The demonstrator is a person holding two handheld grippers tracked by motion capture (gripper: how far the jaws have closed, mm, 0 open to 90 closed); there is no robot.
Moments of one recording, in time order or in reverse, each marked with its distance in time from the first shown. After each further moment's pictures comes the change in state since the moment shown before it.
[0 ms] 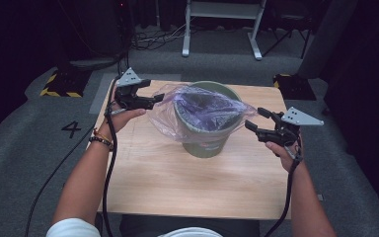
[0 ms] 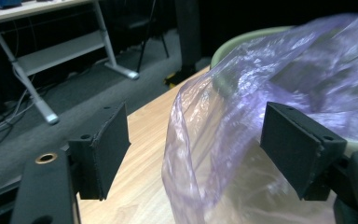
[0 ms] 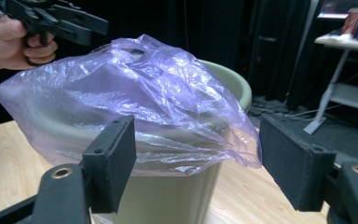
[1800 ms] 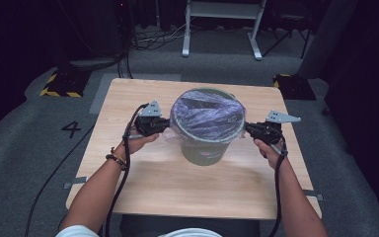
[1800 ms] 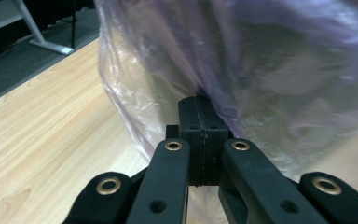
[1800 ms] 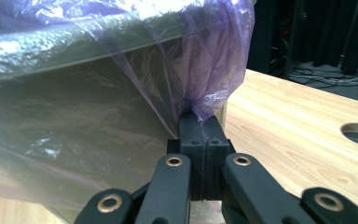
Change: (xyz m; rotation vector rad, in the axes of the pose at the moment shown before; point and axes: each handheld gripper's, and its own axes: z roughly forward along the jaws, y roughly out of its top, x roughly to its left) left arm -0.055 -0.068 0.032 0.092 -0.247 0.057; right arm -0.025 -0.055 0.047 0.089 0.153 0.118
